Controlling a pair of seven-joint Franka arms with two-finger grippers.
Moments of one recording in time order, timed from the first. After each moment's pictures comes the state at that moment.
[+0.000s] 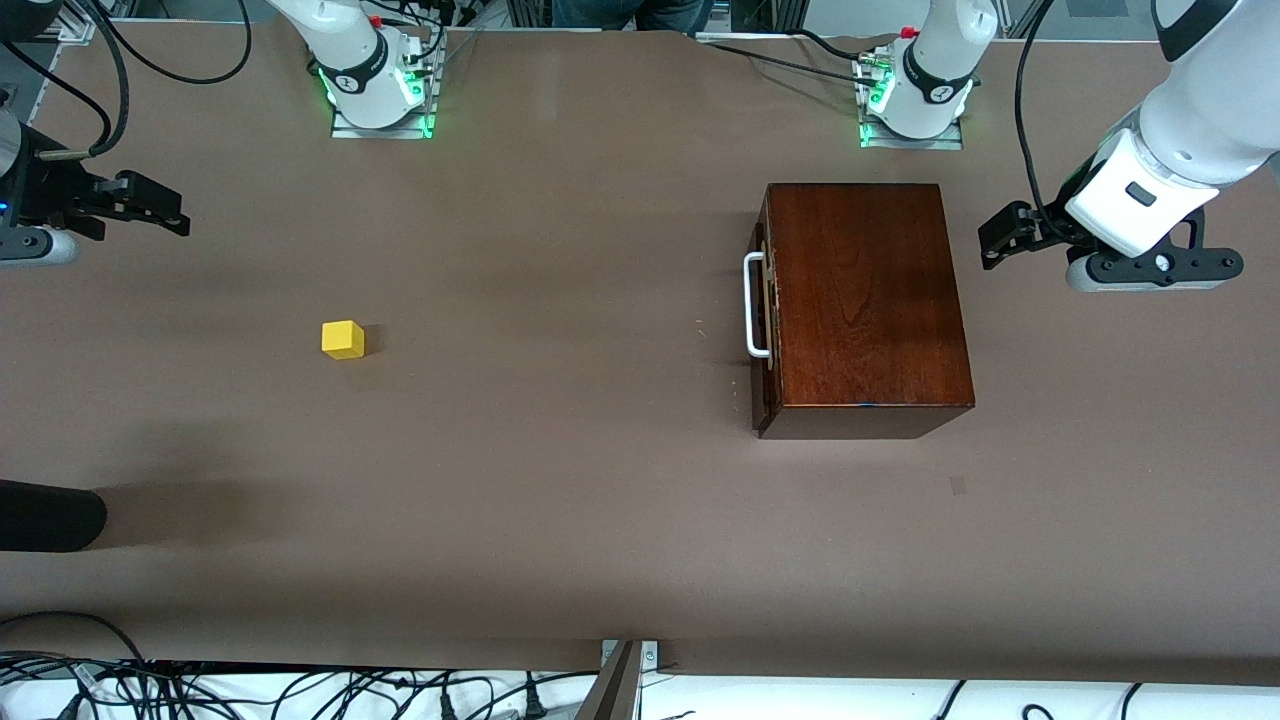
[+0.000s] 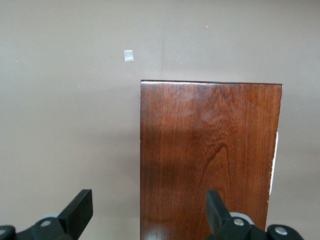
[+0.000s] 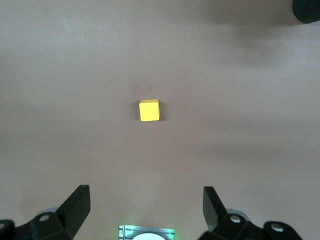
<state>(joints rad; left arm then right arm) -0.14 0.05 -0.03 -1.59 -0.01 1.58 -0.23 -0.02 0.01 0.01 -1.63 0.01 1.51 -0.08</state>
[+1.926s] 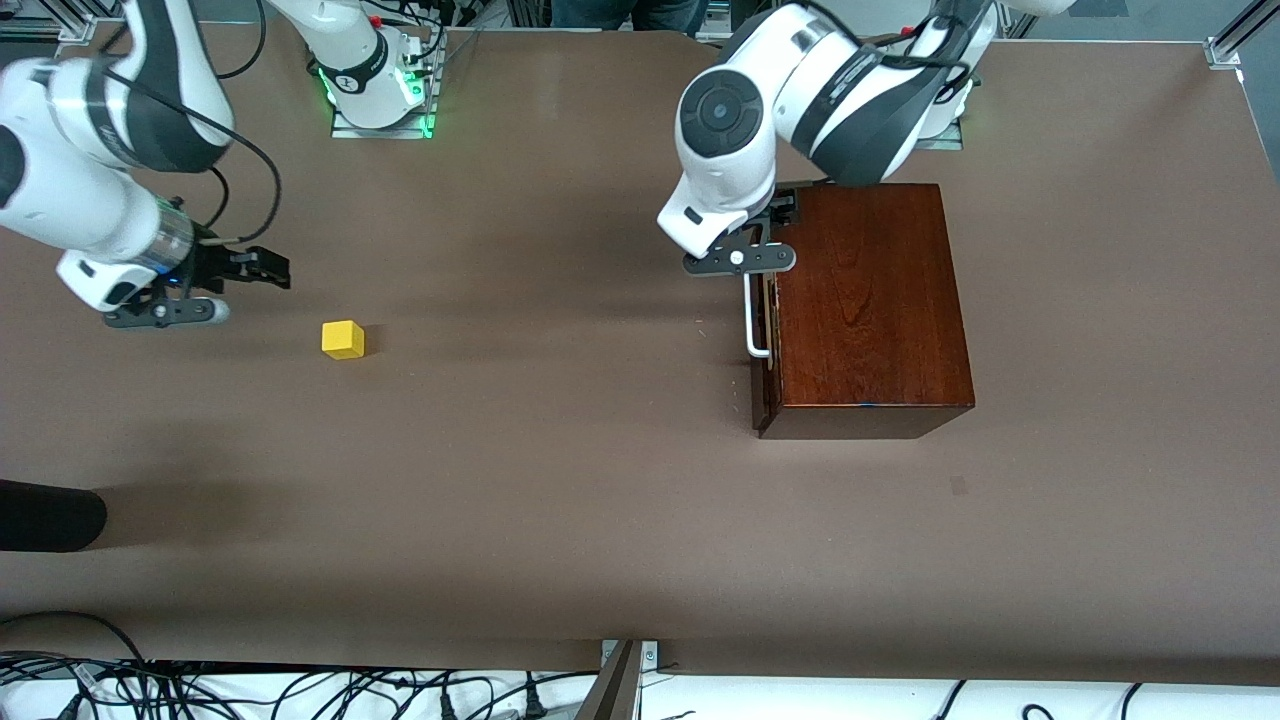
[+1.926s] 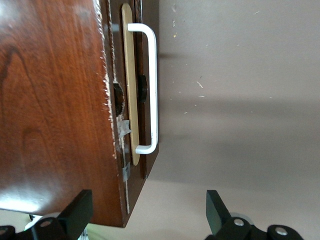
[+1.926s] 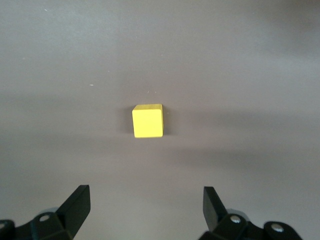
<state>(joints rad) -0.62 0.38 -0.12 -1.52 0.00 1.57 -0.79 -0.02 0.02 0.03 -2.14 0.01 2.04 -0.08</state>
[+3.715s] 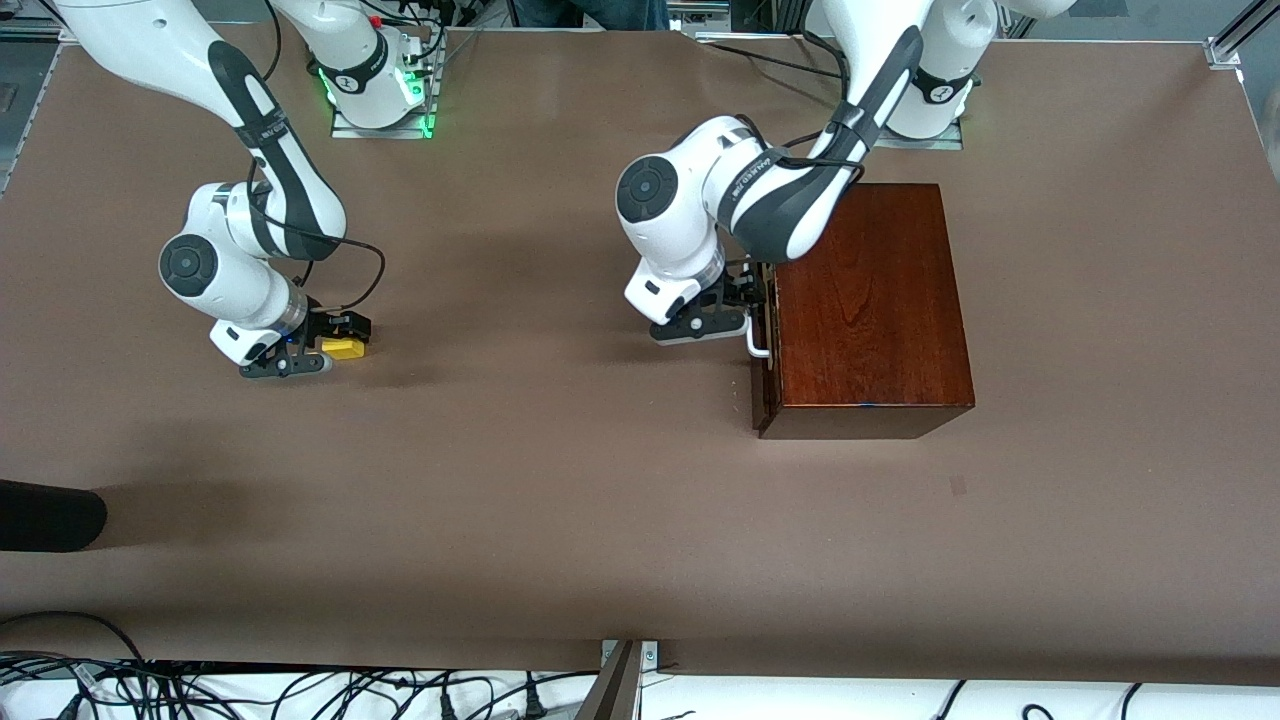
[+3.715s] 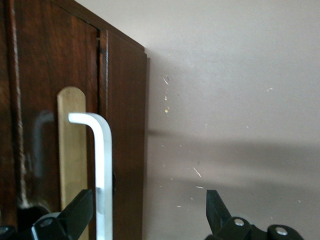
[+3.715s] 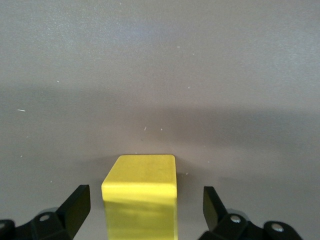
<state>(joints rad) -0.67 0.59 -0.09 -1.51 0.26 1.86 -0.91 -0.01 0.37 0.04 -2.26 0.01 2.55 -0.08</state>
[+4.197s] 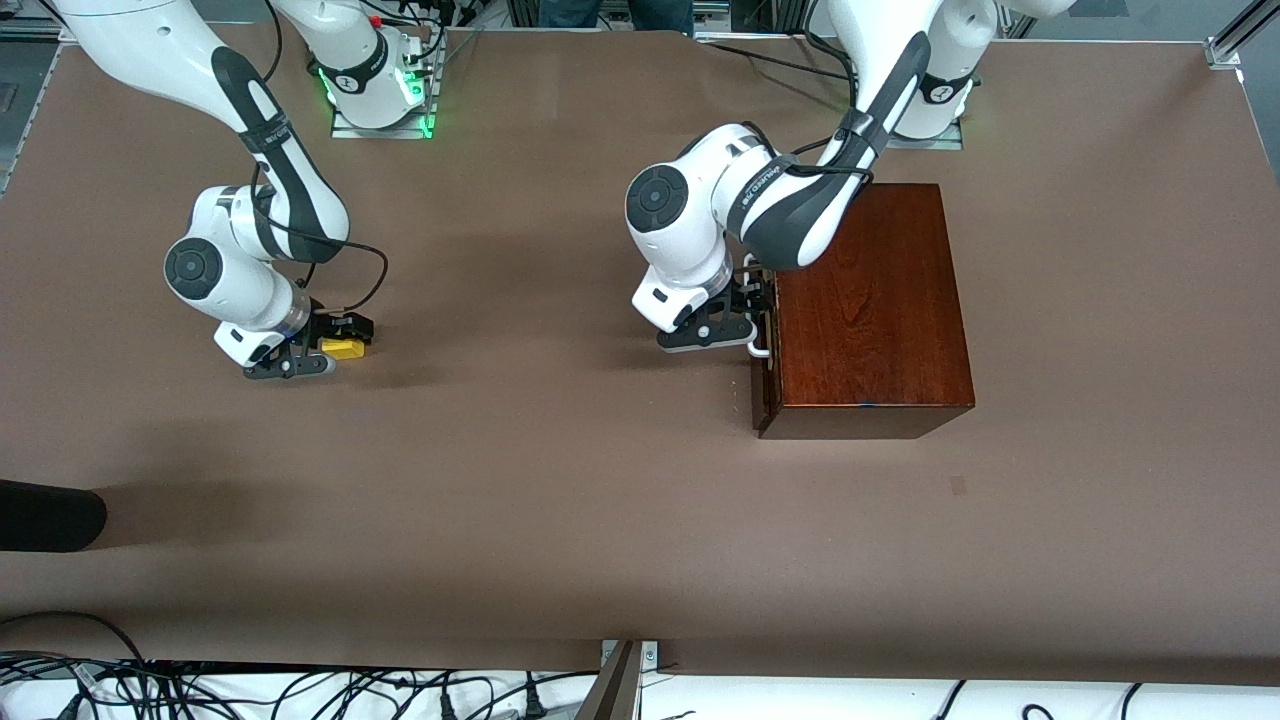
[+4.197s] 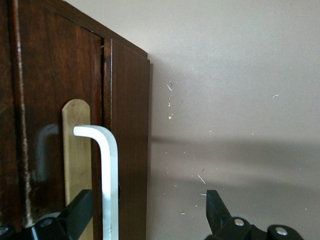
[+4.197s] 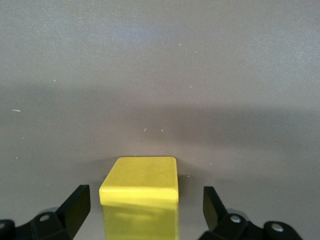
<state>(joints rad) -0.66 0.59 -0.09 -1.52 0.26 1.88 -0.90 -0.01 0.37 0.04 -2.26 0.01 2.55 -0.08</state>
